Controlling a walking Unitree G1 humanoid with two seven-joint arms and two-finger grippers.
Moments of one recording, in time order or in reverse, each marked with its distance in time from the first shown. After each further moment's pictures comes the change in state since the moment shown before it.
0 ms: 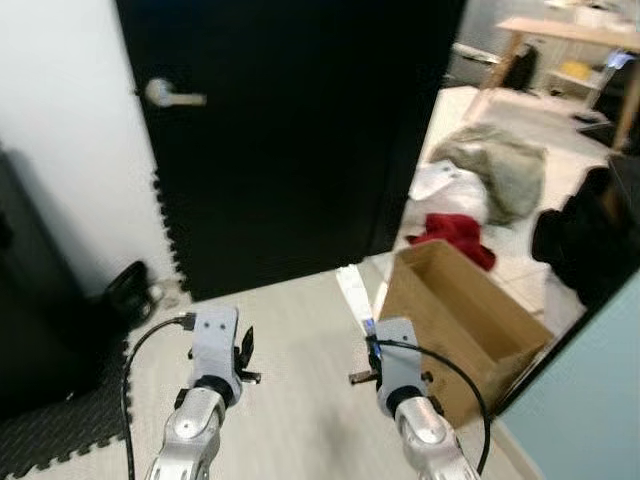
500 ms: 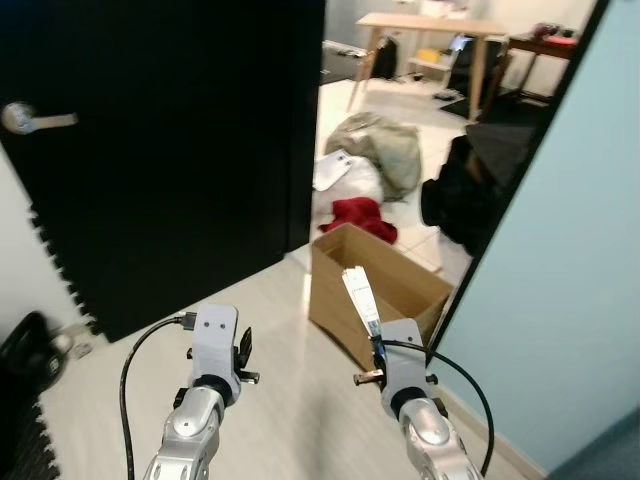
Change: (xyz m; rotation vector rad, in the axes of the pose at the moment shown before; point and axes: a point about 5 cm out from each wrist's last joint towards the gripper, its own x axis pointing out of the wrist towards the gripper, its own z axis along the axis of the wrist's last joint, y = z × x) left arm 0.002 0.004 0.000 0.018 0.003 0.013; right arm 0.001 -0.002 -0.001 0.009 0.006 -0.017
